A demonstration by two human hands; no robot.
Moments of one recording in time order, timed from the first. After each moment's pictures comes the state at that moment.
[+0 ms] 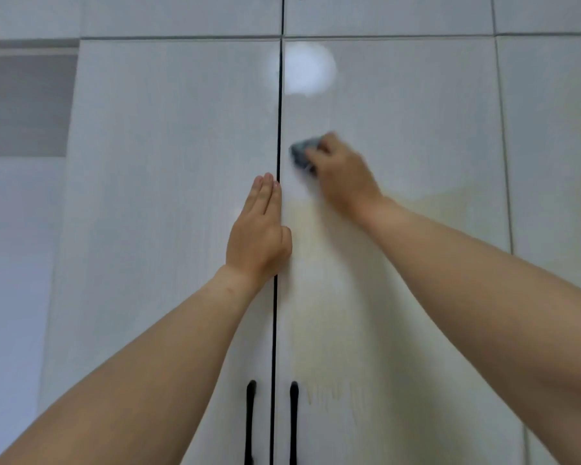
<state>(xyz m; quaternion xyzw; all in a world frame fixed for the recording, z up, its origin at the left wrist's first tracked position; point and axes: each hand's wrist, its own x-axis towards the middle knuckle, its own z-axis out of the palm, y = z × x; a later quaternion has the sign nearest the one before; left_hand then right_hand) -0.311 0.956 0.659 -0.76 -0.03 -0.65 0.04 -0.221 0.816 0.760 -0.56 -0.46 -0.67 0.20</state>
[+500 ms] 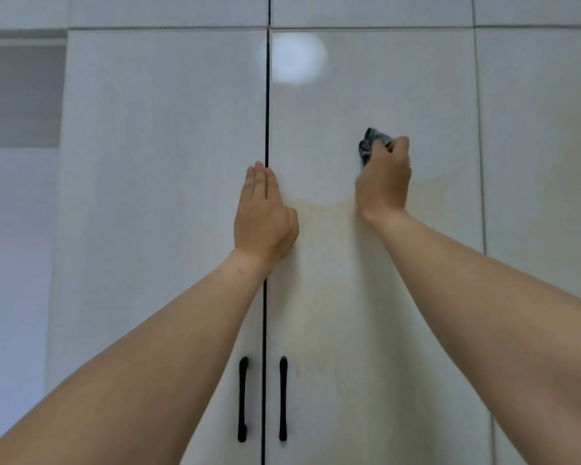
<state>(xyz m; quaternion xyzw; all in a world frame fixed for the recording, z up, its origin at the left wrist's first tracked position) -0.311 0.921 0.660 -0.77 -0.07 -0.63 0.02 -0.205 0.764 0.728 -0.62 -0.22 -0.61 0.44</state>
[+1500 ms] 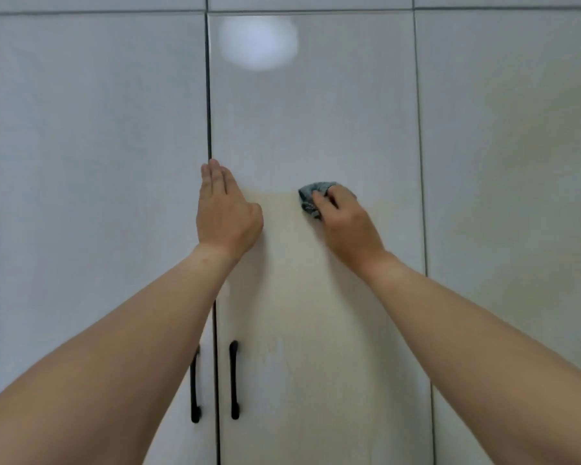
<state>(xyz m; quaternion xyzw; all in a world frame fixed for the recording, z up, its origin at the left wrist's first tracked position) -0.295 0.884 0.652 -0.79 -0.15 -0.59 0.01 -0.163 0.706 0.632 -0.57 -0.41 -0.69 0.19</state>
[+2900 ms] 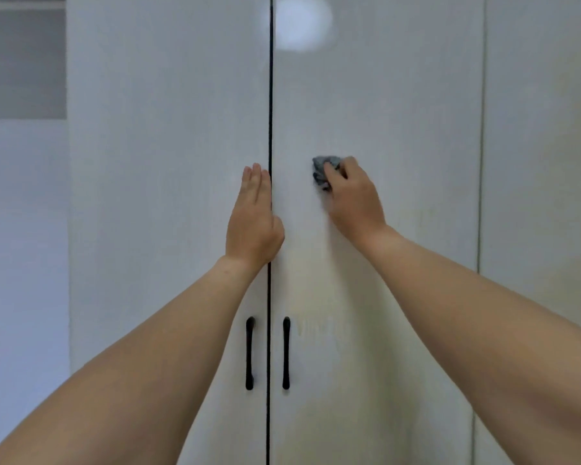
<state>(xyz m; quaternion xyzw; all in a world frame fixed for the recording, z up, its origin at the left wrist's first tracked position) -0.333 0.936 0.603 -0.79 -0.02 -0.61 -0.07 -0.213 0.786 0.651 -0.63 -0.40 -0.63 0.23</state>
